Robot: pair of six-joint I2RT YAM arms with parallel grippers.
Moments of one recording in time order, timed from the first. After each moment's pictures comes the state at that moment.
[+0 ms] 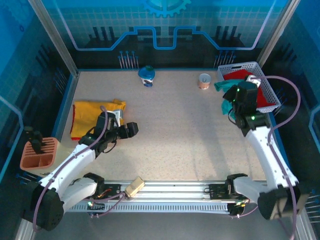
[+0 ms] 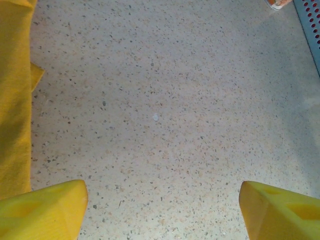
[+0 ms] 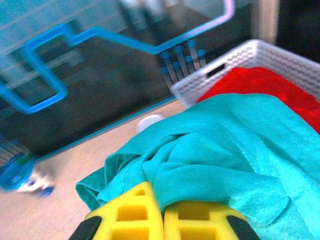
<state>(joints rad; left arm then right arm) -0.30 0.97 0.59 -0.34 0.19 -0.54 0.21 0.99 0.99 -0.37 0.30 0.47</state>
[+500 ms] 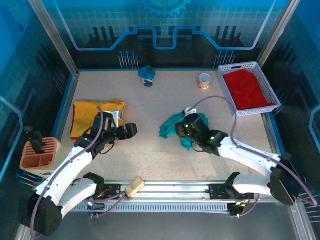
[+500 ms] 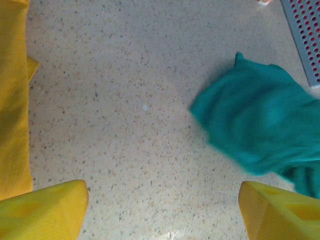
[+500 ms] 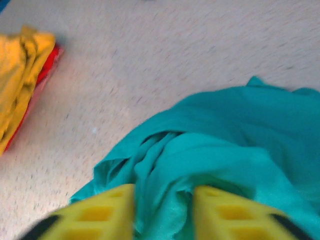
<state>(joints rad) -0.30 0.90 0.63 -0.46 0.21 -0.54 0.83 1.23 0.75 -0.21 0.27 0.53</state>
